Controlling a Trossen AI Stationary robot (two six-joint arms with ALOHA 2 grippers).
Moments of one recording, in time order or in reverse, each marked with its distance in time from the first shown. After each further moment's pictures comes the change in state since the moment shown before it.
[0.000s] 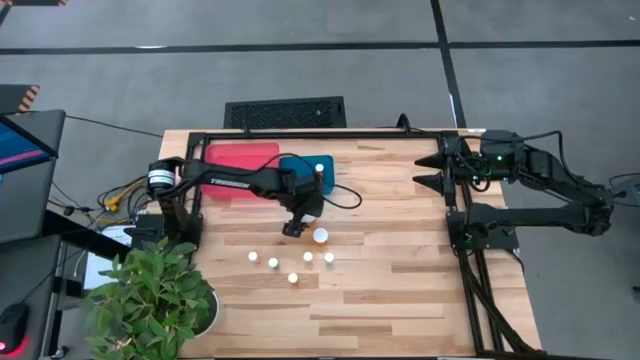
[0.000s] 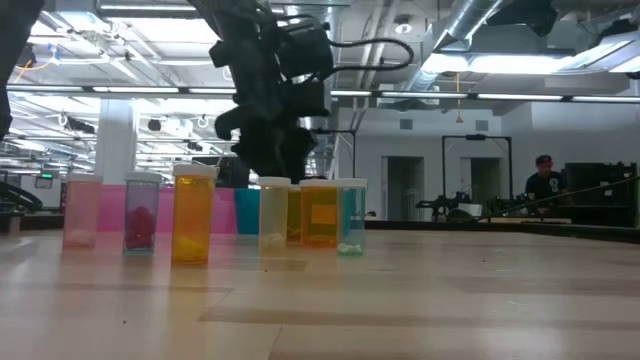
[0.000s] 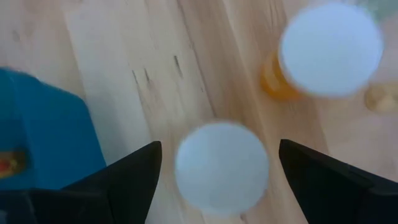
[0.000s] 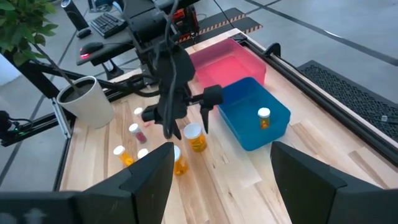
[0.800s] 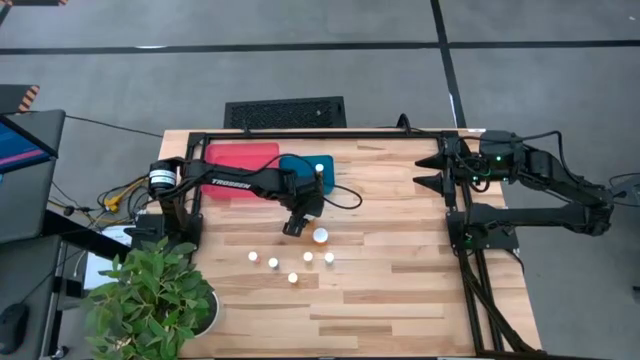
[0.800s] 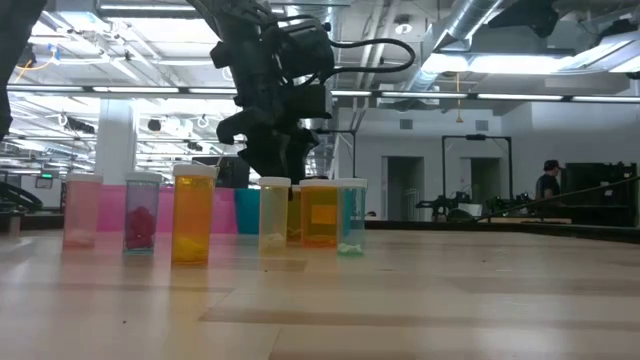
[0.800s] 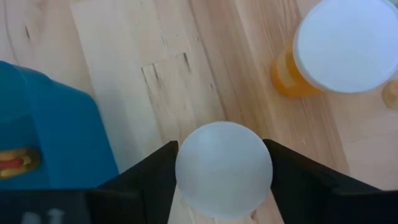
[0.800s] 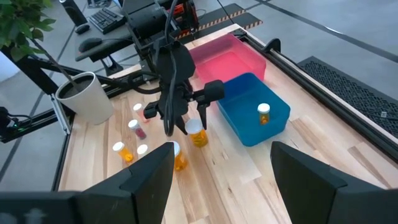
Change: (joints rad) left arm 0.000 0.008 0.000 0.017 -0.036 0.011; right arm 0.000 0.000 0.000 -0.017 0.000 -0.002
